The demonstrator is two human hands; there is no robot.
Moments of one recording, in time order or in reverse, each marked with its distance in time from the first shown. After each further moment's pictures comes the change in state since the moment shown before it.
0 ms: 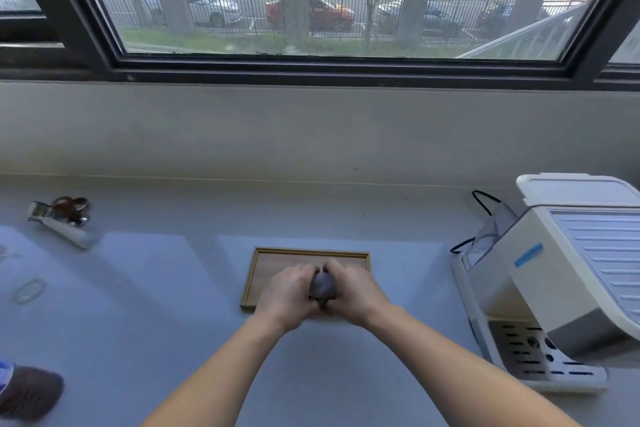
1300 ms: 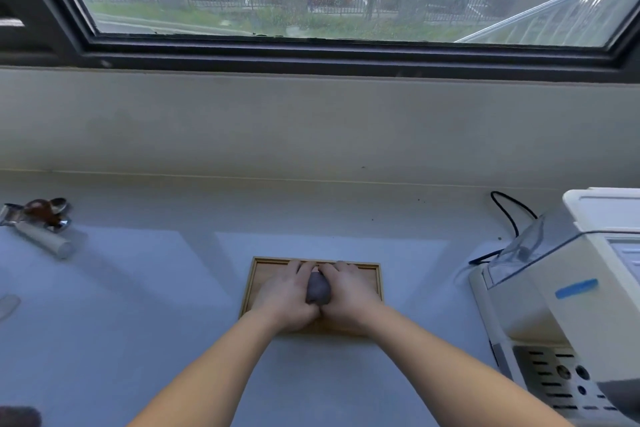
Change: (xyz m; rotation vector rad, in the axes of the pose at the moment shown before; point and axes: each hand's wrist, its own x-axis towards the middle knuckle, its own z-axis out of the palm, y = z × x) left_hand 0.051 -0.042 0.015 0.058 -0.222 -0.130; right_hand 0.058 0.007 0.022 -0.032 -0.138 0.134
